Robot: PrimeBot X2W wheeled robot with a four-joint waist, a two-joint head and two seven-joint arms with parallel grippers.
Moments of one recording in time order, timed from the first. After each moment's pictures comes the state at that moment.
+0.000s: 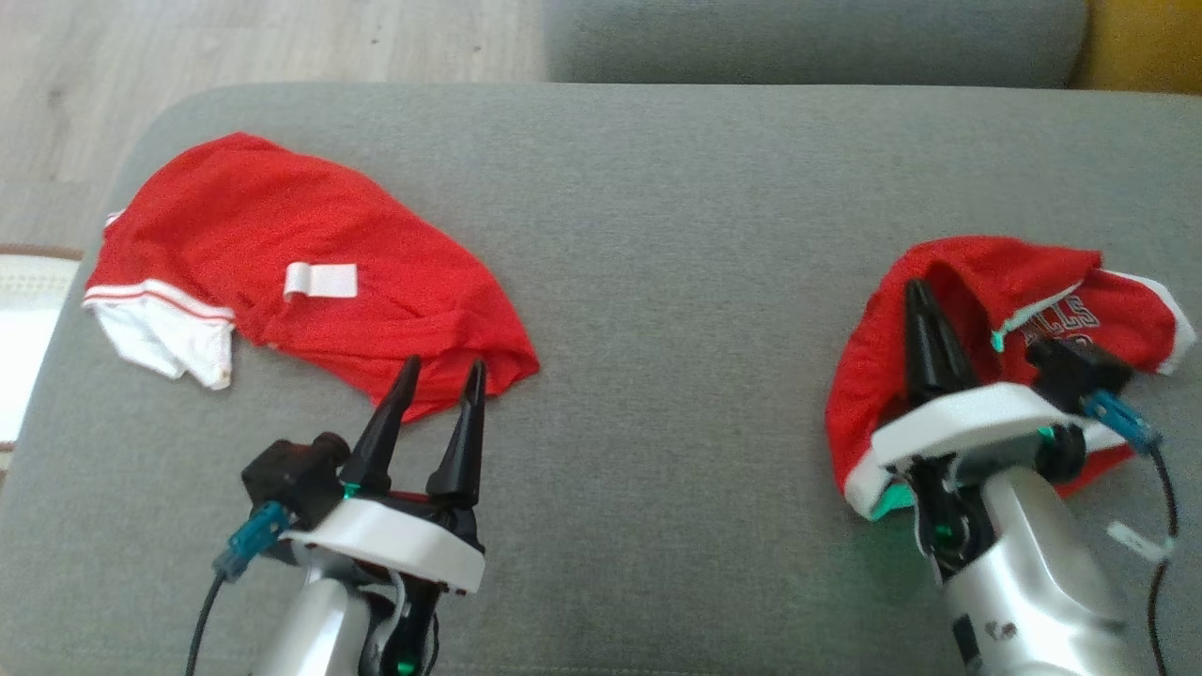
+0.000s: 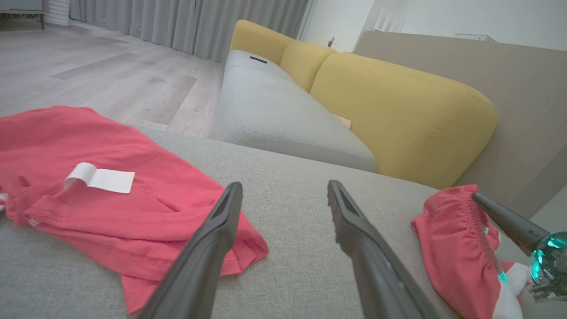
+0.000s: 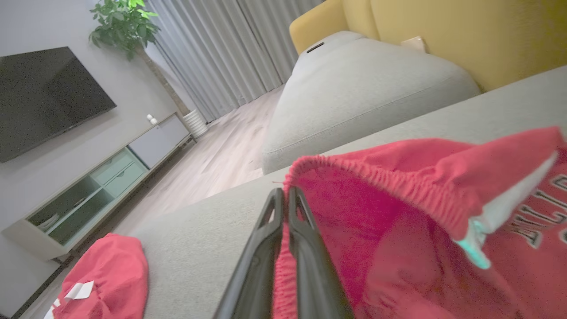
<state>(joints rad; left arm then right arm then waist) -0.11 0.05 -0.30 0.22 -0.39 -0.10 -0.26 -0.34 -0.05 0.12 0.55 0.52 0.12 -0.19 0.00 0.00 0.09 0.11</state>
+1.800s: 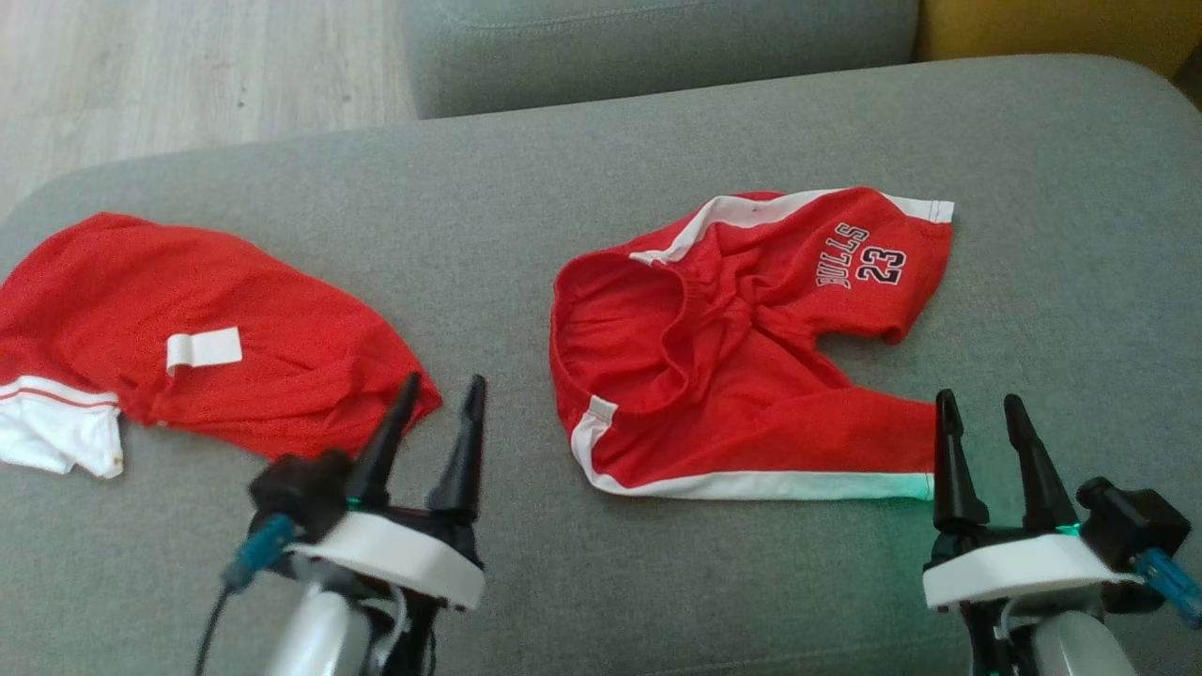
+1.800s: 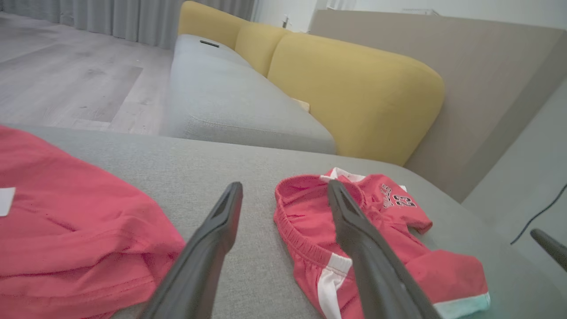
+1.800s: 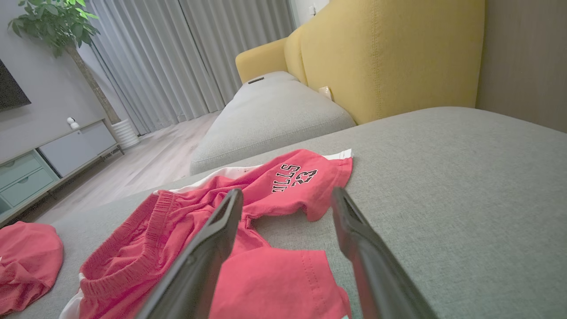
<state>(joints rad) -0.08 0.05 -0.29 0.23 -0.38 -0.11 -0.26 -0.01 -0.05 0.01 0.28 0.30 0.12 -0.25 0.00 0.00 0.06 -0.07</state>
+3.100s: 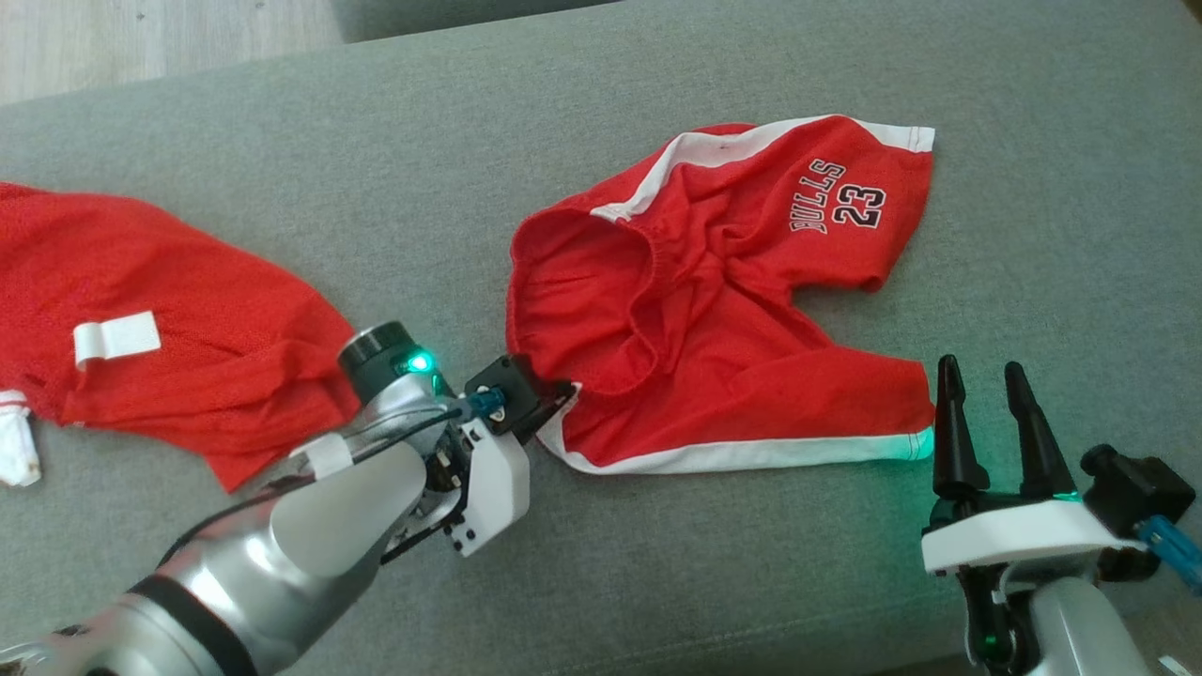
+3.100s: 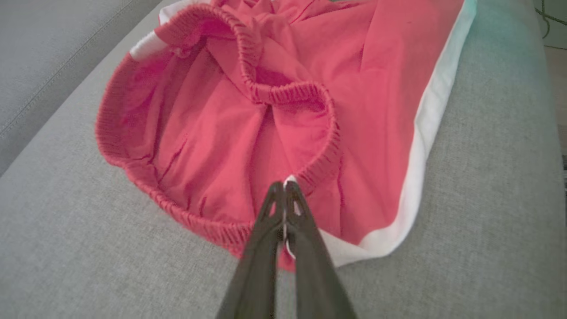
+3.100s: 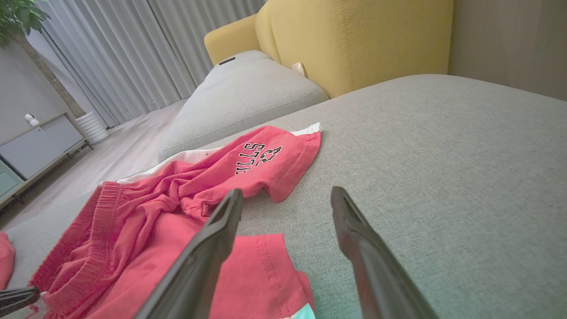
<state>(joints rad) -0.76 0.32 -1.26 0.62 -0.45 -0.13 -0.12 -0.08 -0.05 0.02 0.30 0.34 0.12 -0.25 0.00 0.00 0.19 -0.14</state>
